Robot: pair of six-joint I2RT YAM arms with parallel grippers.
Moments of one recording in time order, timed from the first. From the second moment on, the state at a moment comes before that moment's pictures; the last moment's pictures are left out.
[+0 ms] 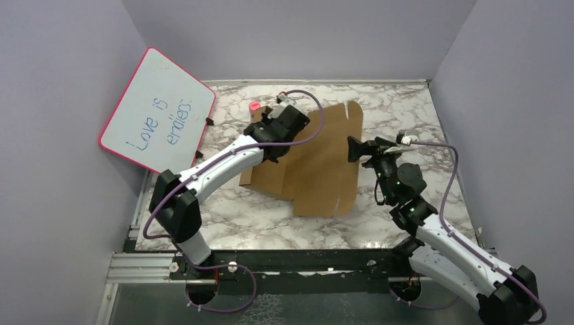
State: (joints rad) left arm -0.81 1.69 1.50 -0.78 -0.88 -0.12; right arm 0.58 0.80 0.40 0.48 0.41 0.28
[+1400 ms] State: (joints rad) left arm -0.32 1.31 0.84 -0.21 0.07 -0.59; right arm 0.66 1.29 1.54 -0.60 -0.09 0.05
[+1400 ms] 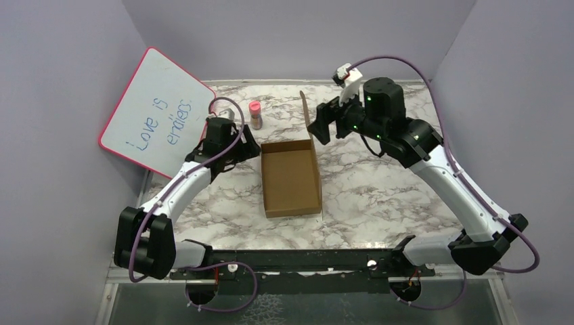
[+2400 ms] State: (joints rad) left arm -0.18 1.10 0.90 -0.40 -0.06 -0.19; right arm 0.84 1.75 1.97 -1.01 0.33 -0.06
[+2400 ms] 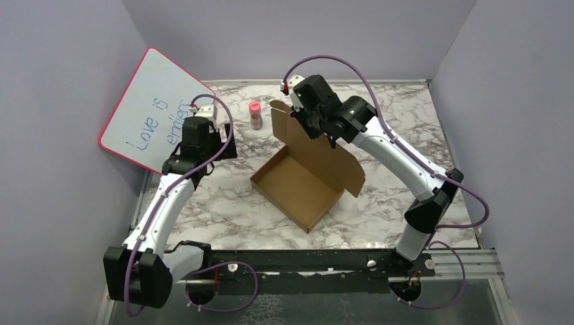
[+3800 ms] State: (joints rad) left arm -0.19 0.94 0.88 -0.32 0.12 -0.06; right arm 0.69 1.89 2.05 -0.75 -0.28 -0.89
